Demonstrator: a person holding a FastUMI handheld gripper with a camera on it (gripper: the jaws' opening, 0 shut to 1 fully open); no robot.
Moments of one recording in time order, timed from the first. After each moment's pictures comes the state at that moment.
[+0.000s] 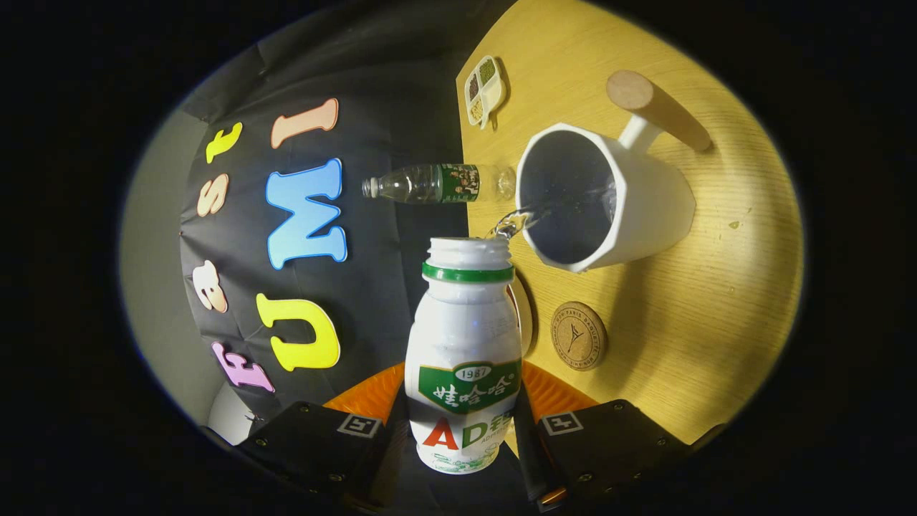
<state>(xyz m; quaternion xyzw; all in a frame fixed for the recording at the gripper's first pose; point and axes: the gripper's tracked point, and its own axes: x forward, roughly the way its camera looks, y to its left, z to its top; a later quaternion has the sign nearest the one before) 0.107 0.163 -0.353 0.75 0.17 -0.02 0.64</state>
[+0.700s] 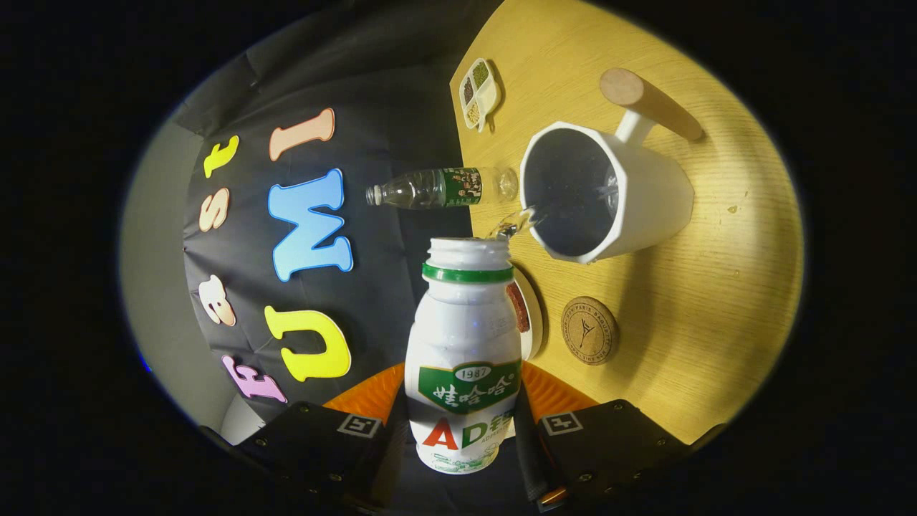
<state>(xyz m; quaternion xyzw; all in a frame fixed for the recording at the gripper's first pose) 0.110 0.163 -0.340 0.77 0.15 -0.02 0.62</state>
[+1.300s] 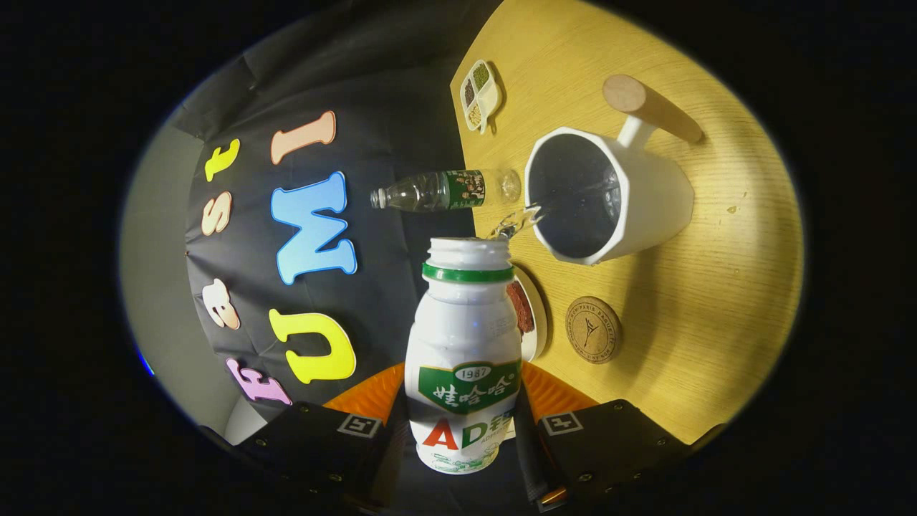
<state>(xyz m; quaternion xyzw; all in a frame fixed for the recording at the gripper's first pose) 0.109 0.160 -0.333 0.78 0.15 -0.02 0.61</state>
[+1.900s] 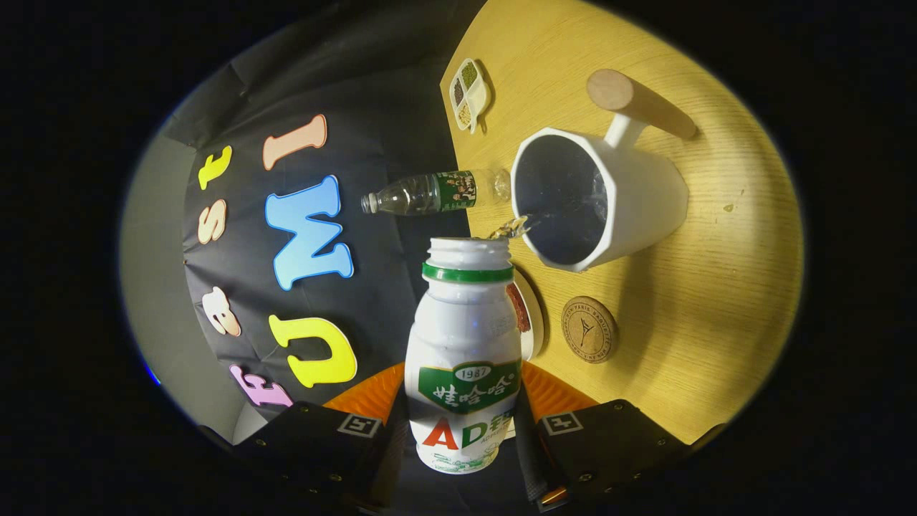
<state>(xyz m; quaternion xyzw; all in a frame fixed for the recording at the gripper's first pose) 0.108 0.153 -0.341 0.79 0.15 -0.02 0.59</state>
